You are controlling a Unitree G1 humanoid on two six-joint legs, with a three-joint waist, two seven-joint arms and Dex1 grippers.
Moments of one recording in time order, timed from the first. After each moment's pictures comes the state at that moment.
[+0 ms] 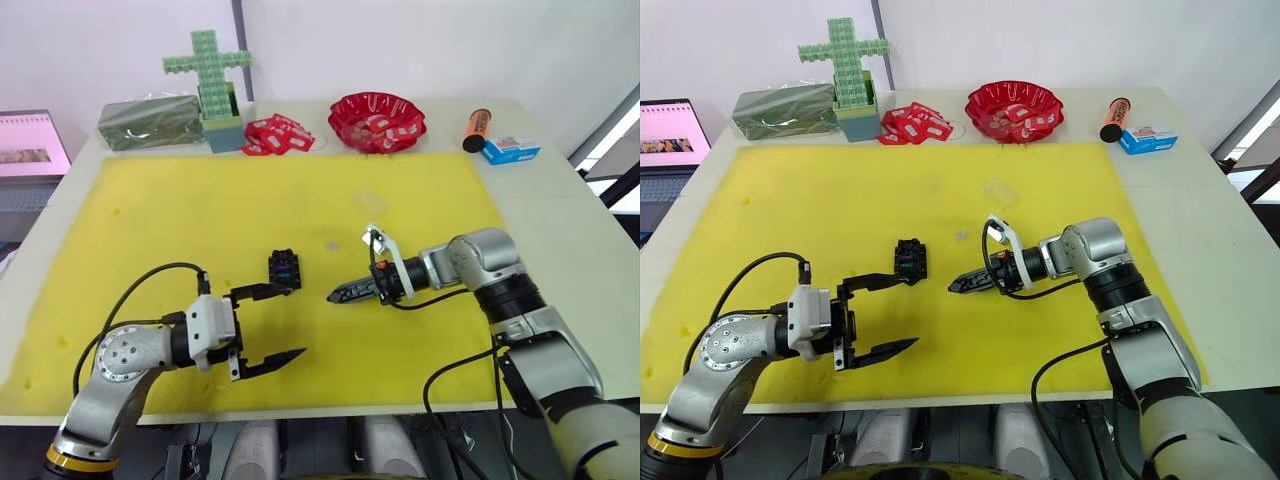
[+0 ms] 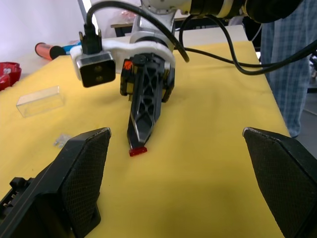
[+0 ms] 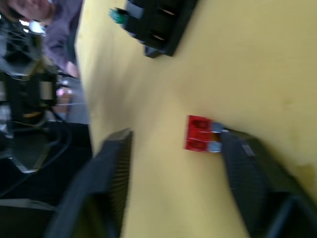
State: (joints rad) left arm 0.09 0.62 -0.03 -0.43 -0.42 -0.01 -1.04; right arm -0.79 -0.49 0.30 0.36 0.58 1.30 1.09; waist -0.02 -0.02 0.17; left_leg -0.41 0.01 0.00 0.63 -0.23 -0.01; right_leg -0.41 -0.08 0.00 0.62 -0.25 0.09
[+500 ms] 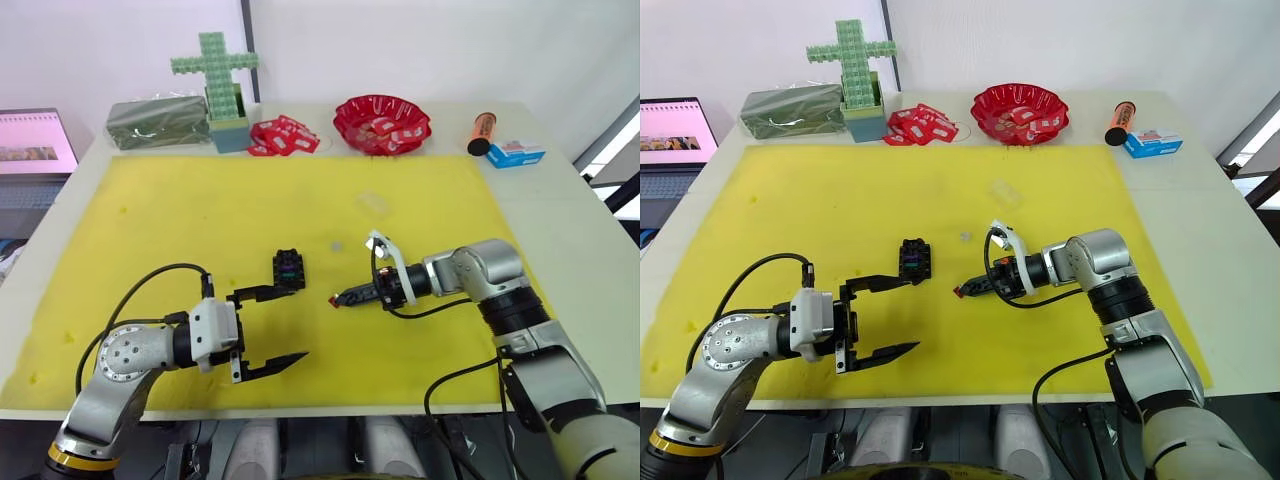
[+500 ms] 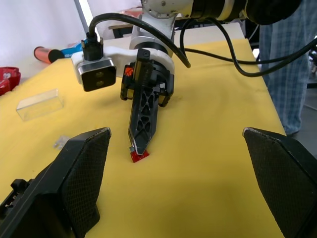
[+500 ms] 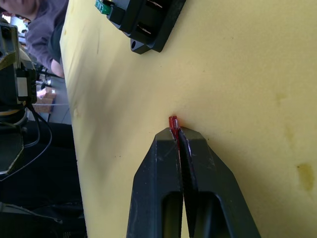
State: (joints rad) left arm 0.07 0.62 -0.04 -0.43 -0.42 -0.03 -1.05; right arm -0.72 -0.49 0.22 0.25 0.58 1.34 1.03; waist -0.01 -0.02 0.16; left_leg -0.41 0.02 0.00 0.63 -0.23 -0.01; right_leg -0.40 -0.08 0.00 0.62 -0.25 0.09
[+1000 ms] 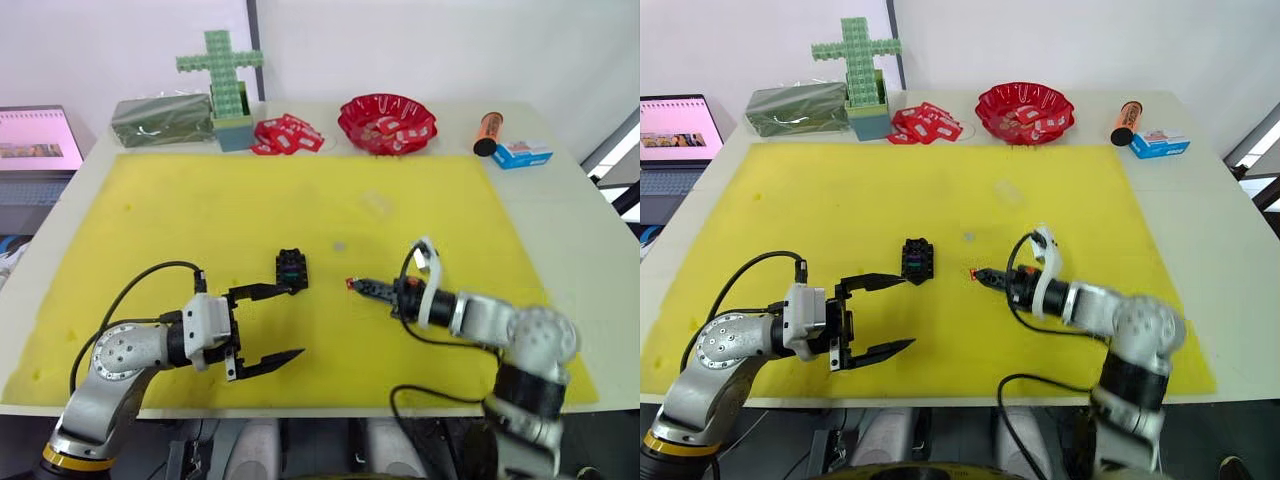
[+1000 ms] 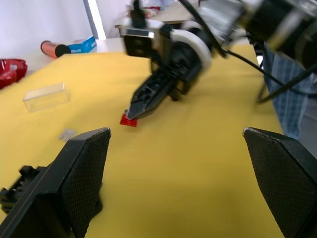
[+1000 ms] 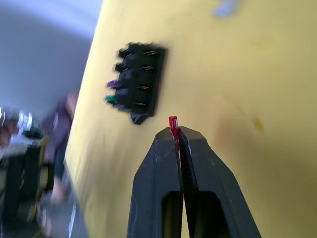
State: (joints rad) left arm 0.10 0.62 -0.01 -0.44 -0.47 0.03 -1.04; right arm -0.28 0.01 -0.56 -0.41 1.02 1.61 0.08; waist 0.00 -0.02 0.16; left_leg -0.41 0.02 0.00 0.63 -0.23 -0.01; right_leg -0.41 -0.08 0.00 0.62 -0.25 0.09
